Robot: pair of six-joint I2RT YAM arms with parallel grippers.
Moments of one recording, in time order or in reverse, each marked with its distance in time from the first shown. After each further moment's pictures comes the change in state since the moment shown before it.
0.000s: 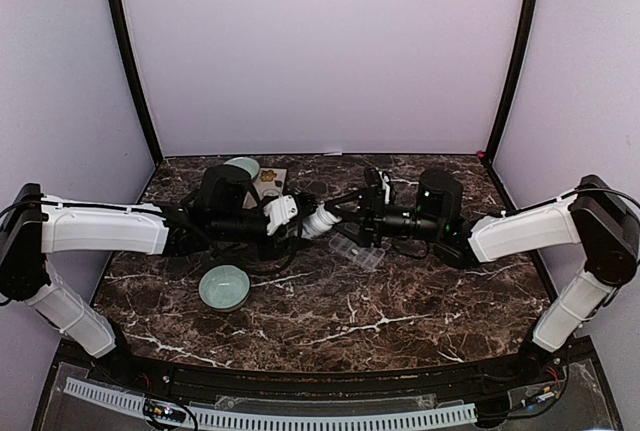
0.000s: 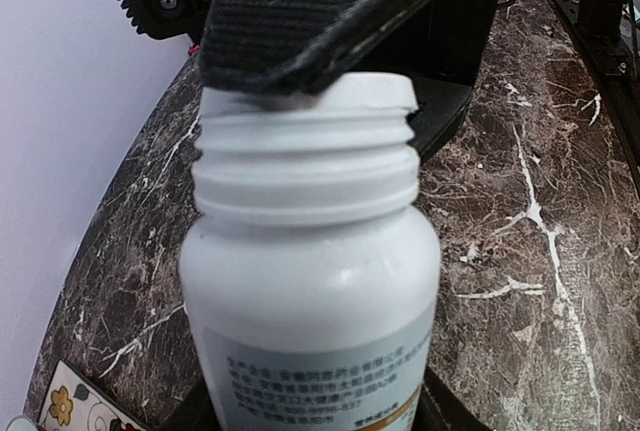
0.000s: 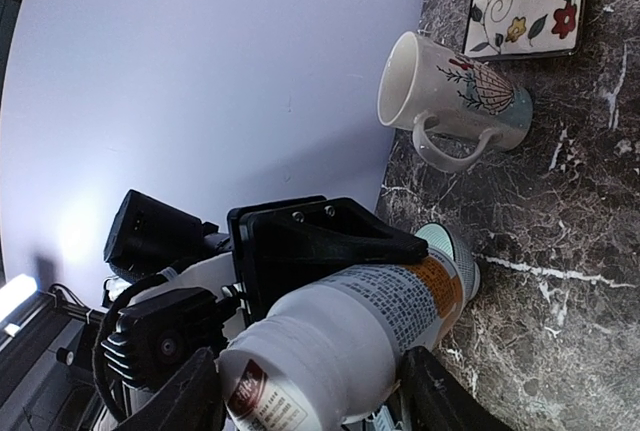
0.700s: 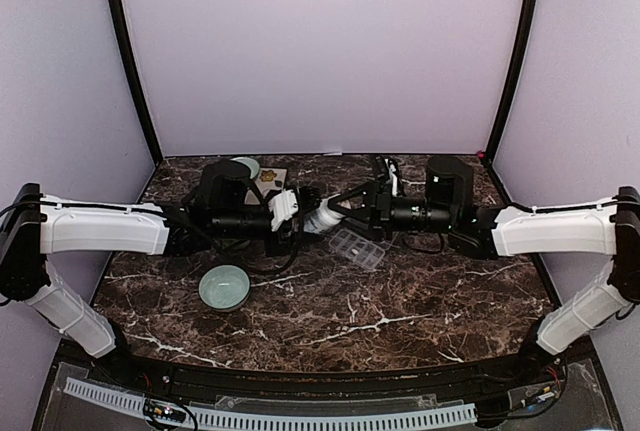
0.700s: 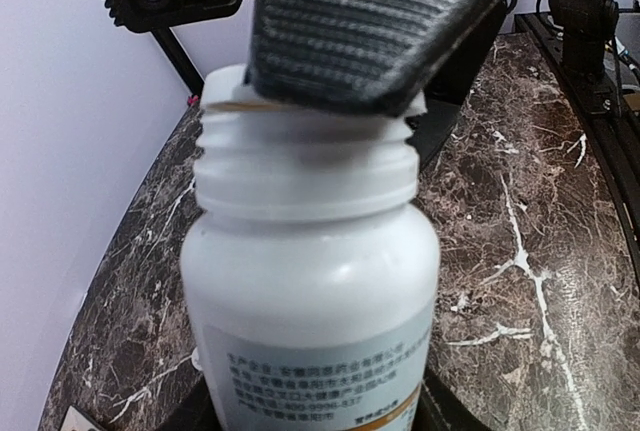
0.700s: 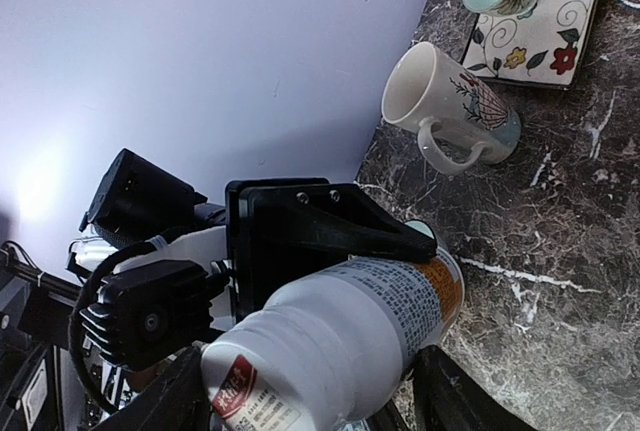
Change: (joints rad) left arm -0.015 0.001 0.017 0.069 0.043 -0.004; right arm 0.019 -0.153 0.036 -0.256 0.029 -0.202
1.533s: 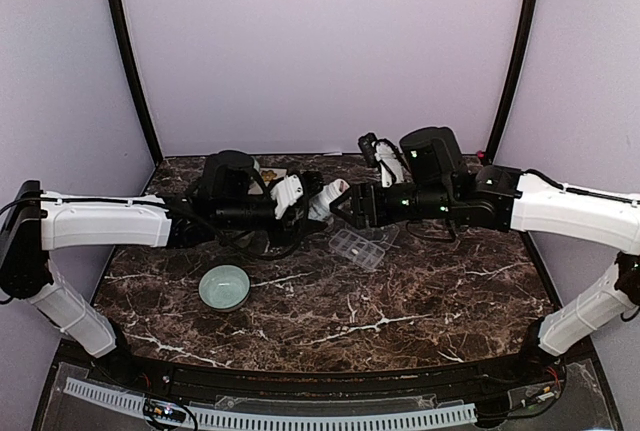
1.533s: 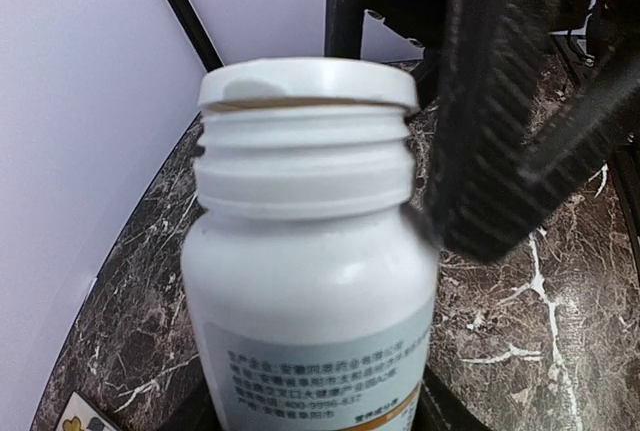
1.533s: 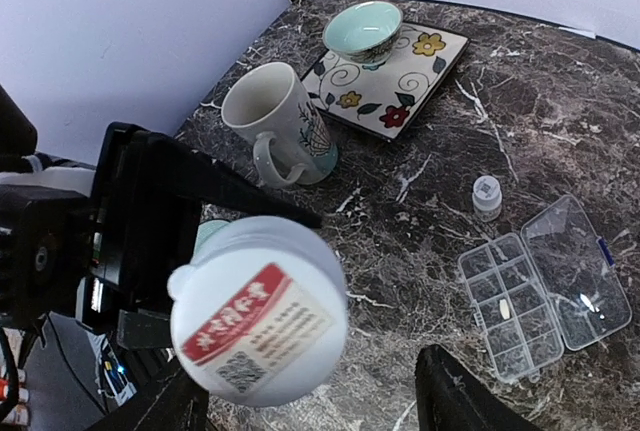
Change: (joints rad) left arm -0.002 0.014 0.059 -0.026 -0.045 -0.062; right arm 0.134 -0.077 0.328 -0.776 0.481 -0.573
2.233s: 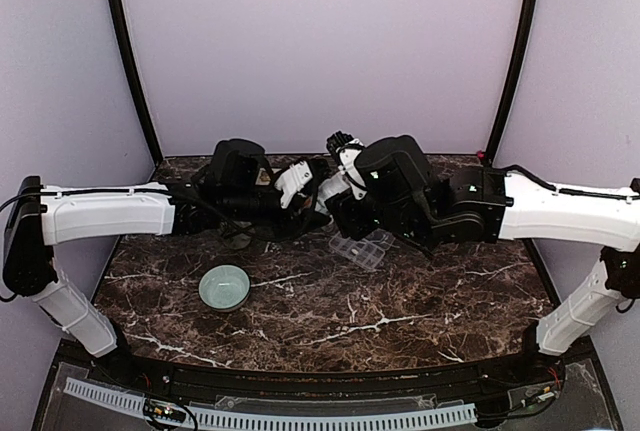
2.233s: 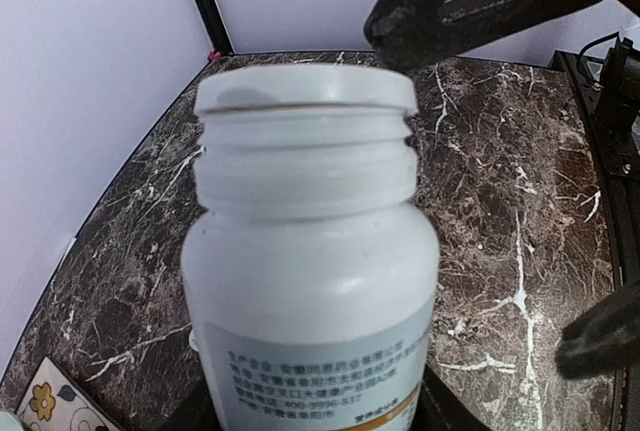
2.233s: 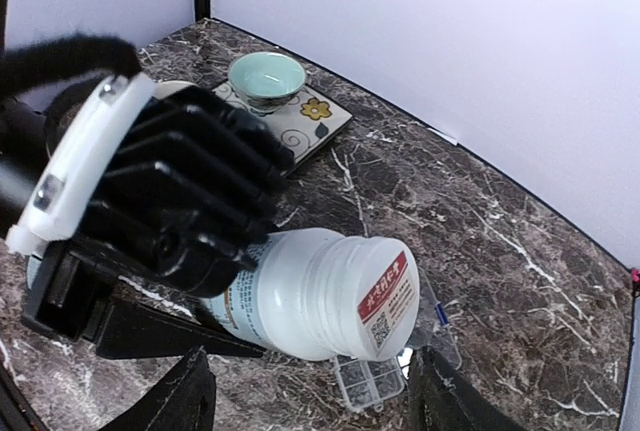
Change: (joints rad) left arm -0.006 0.040 0.122 -0.156 -0.039 -0.122; right arm 0.255 0.100 0.221 -0.204 0.640 -0.305
